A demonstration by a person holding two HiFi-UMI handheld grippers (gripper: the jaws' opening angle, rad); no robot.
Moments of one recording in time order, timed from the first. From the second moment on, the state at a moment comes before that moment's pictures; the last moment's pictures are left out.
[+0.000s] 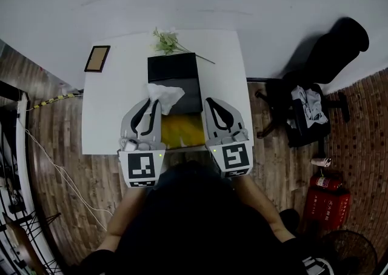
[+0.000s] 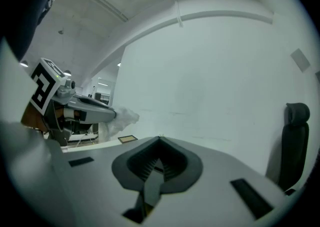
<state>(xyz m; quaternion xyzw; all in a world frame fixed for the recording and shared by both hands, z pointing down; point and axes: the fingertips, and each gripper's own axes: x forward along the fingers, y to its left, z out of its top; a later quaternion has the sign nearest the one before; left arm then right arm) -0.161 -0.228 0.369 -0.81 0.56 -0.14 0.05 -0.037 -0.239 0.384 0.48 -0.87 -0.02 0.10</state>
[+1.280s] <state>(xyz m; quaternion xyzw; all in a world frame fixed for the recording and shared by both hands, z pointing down) -0.168 -0.249 0.246 -0.79 0.60 0.01 0.09 -0.027 -0.264 0.244 0.48 -0.87 -0.09 -0.01</state>
